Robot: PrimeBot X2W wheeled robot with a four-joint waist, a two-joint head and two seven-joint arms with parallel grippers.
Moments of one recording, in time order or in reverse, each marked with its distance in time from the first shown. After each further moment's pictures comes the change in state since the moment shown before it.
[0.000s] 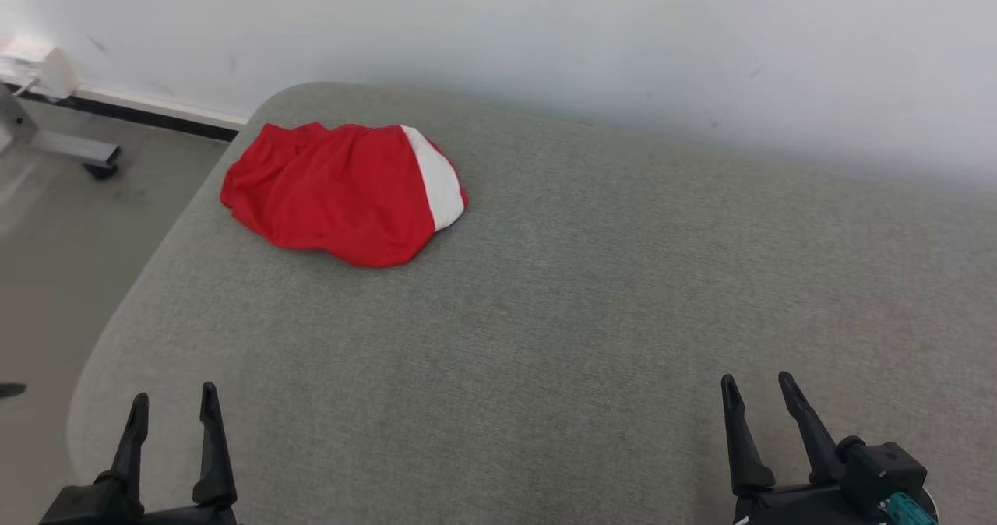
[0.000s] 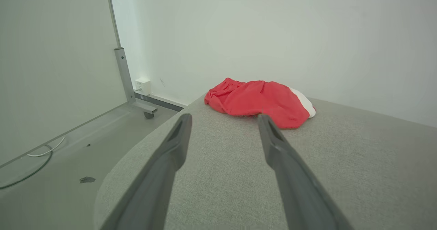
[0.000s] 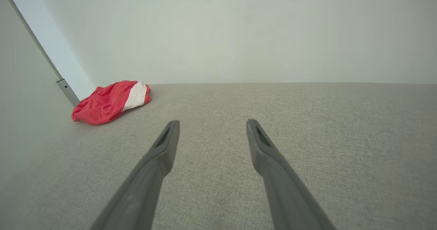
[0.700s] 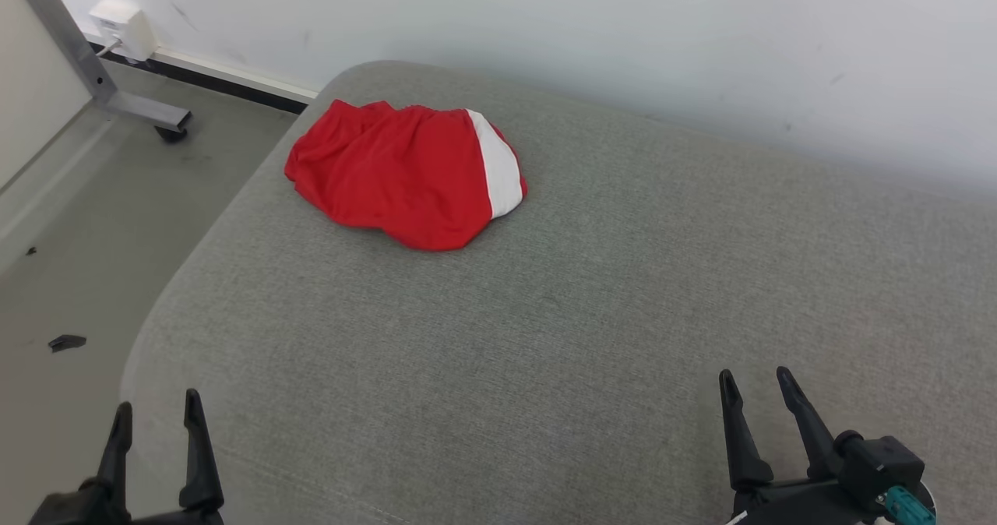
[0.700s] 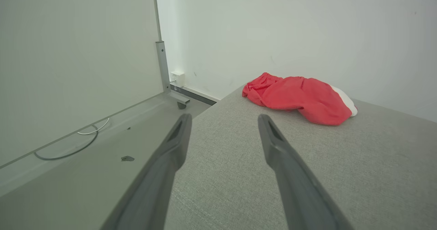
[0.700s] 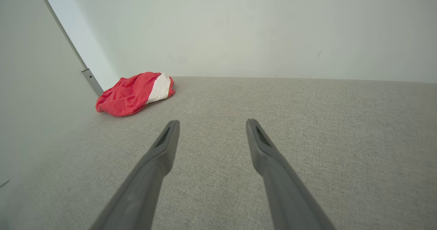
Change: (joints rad) left arm 0.017 -0.002 0.027 -0.002 -0.007 0.020 0.000; right arm -0.011 0.002 0.003 0.007 -0.001 0.000 0.005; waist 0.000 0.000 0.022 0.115
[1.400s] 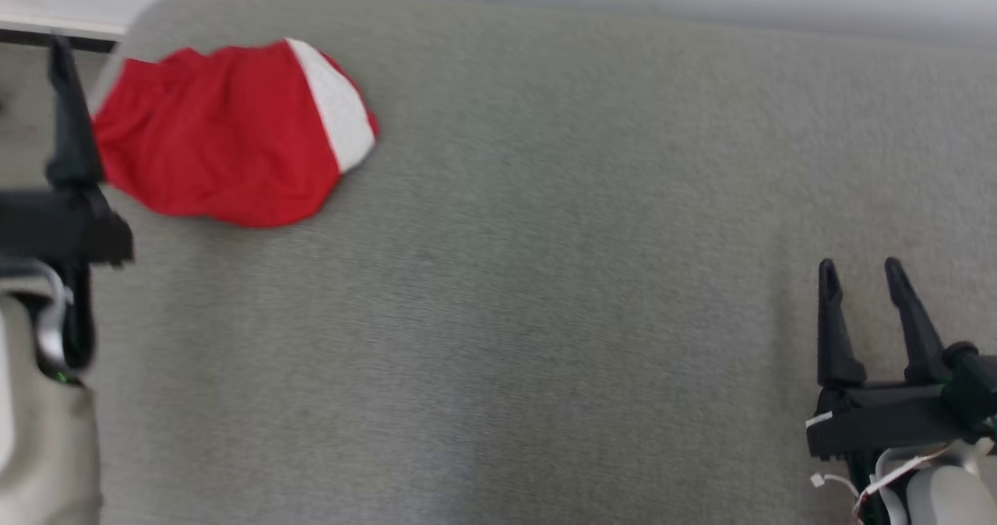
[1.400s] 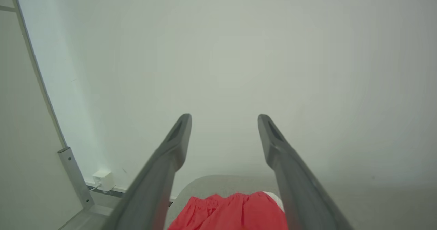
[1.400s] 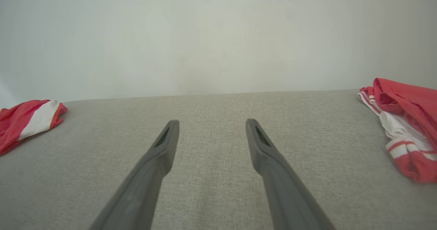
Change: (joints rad) left arm -0.623 0.171 -0.027 0.130 -0.032 -0.049 0.050; right arm -0.129 -0.074 -0.128 -0.099 -0.022 0.000 0.023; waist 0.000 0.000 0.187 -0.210
